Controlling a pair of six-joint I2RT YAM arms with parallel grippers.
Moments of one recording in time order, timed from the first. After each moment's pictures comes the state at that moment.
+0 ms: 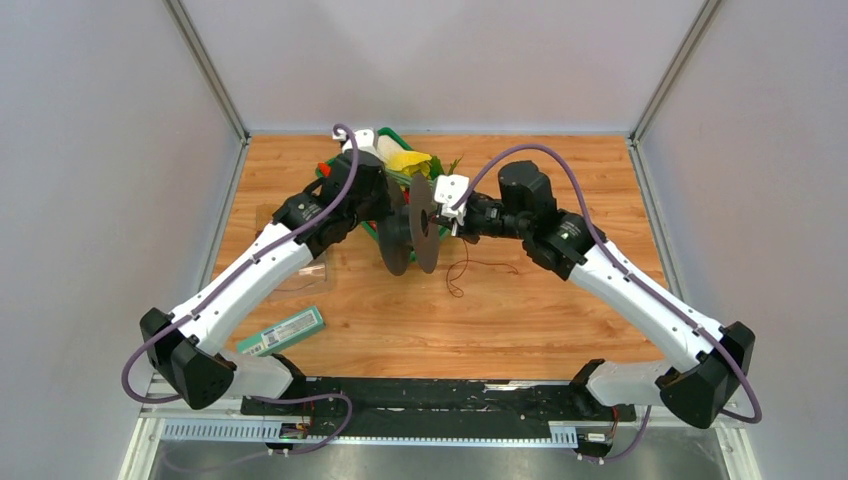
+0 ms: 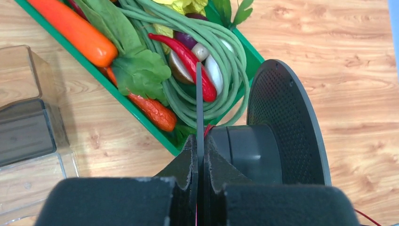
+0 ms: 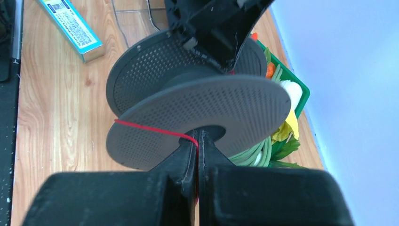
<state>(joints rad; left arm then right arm) -0.64 1.33 1.40 -0.65 -0.32 -0.54 0.73 1.25 1.26 -0.34 -0.48 -0.56</state>
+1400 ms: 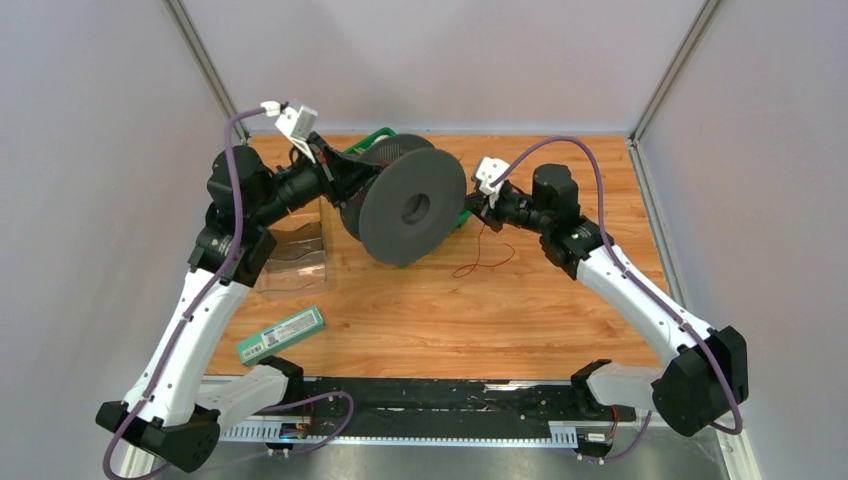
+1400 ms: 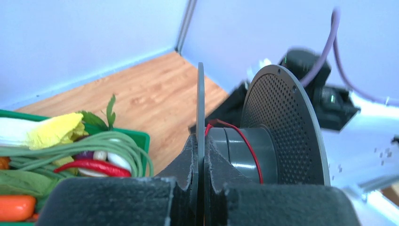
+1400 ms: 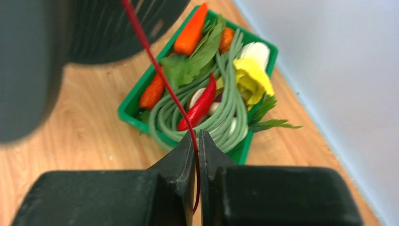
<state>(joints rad) -0.38 1.01 1.29 -0.23 0.57 -0.33 0.49 1.25 1.05 -0.01 -0.54 -0.42</state>
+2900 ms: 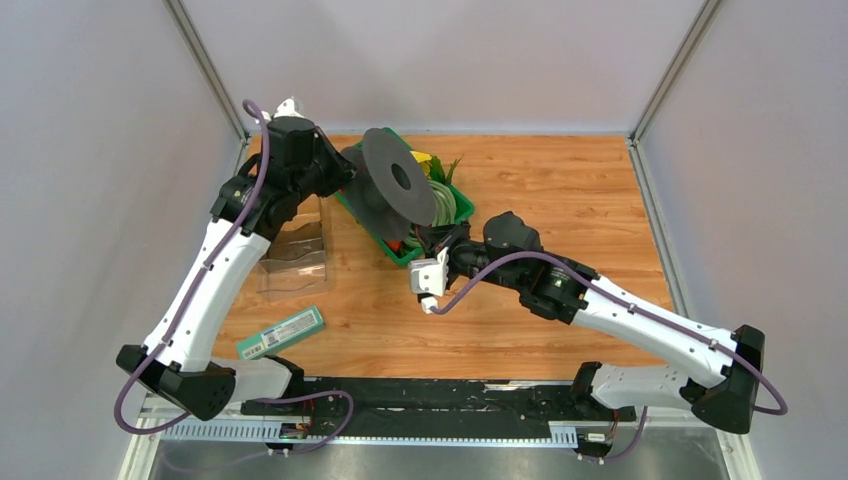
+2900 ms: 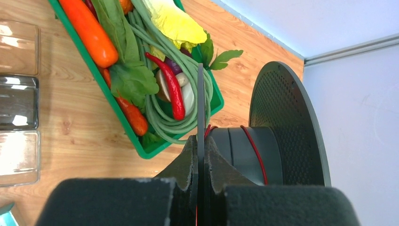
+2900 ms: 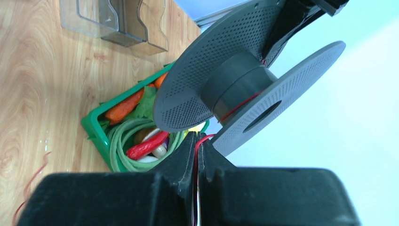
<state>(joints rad) -0.43 1.28 1.59 -0.80 -0.16 -0.80 1.04 1.15 1.09 -0.14 -0.12 -1.11</state>
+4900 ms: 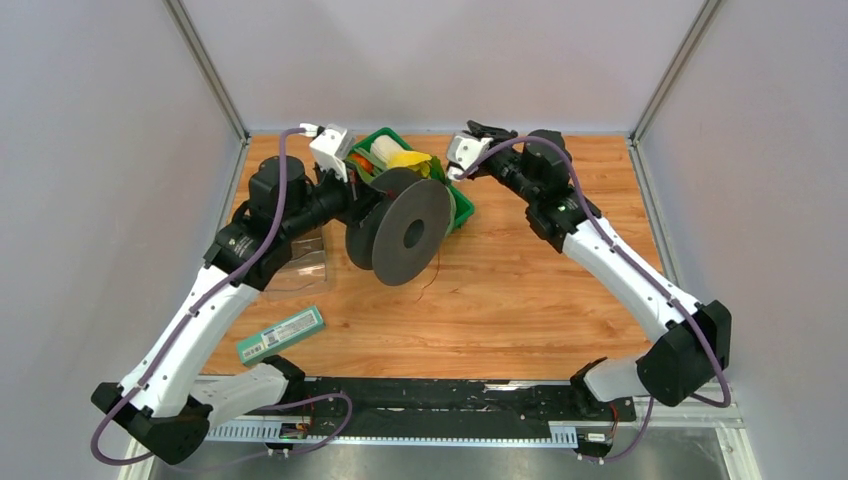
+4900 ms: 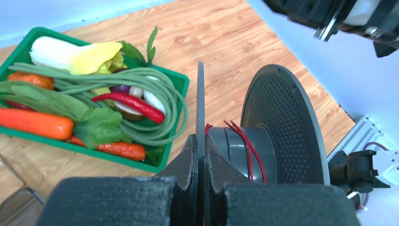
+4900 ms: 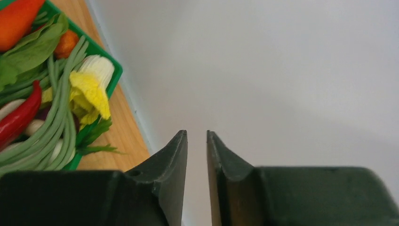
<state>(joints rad) -0.54 1.04 1.29 -0.50 0.19 -0.23 0.56 1.40 1.30 0.14 -0.18 -1.00</state>
